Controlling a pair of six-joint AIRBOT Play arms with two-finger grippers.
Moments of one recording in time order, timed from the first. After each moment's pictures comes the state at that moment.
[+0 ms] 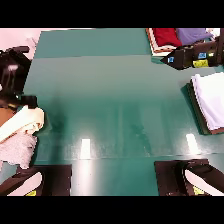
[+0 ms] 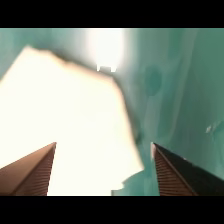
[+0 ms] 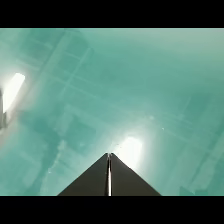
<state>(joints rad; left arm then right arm) 0.11 -1.07 1.01 1.68 -1.22 -1.55 0.13 -1.00 1.46 -1.05 1.26 1.45</state>
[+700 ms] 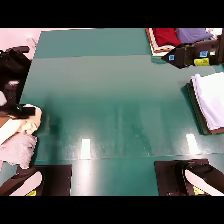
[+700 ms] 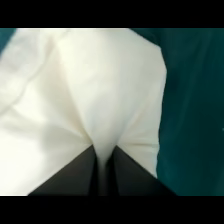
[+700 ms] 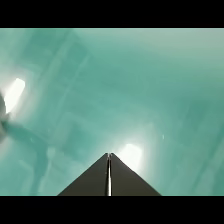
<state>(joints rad) 0.16 -1.01 0.91 1.73 -1.14 -1.58 0.13 -0.98 1.46 -1.04 1.21 1.45</state>
